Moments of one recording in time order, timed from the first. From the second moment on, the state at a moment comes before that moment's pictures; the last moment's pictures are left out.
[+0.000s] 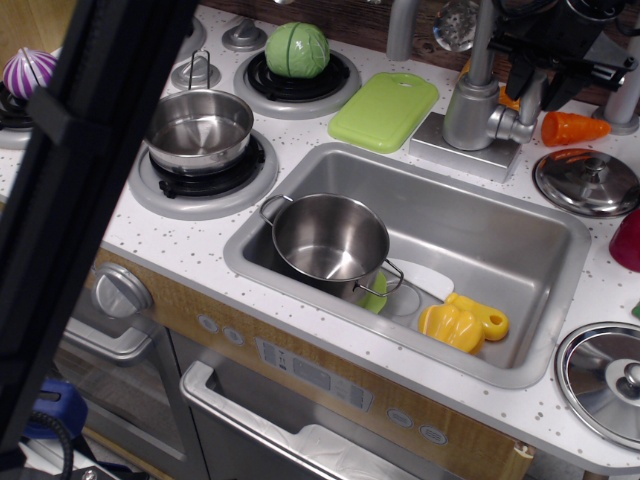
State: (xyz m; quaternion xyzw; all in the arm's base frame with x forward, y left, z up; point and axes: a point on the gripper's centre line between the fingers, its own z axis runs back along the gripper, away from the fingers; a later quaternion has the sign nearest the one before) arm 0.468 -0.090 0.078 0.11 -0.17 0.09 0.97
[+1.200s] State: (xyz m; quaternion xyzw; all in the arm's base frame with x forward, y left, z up) arm 0.444 -0.094 0.054 -0.01 -0.10 0.10 0.99
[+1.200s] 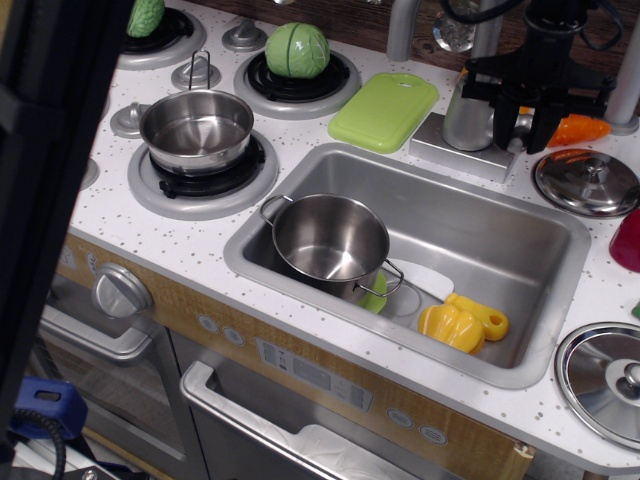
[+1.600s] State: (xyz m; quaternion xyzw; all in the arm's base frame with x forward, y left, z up) arm 0.452 -0.094 0.035 -0.02 -0.11 0.10 0.99
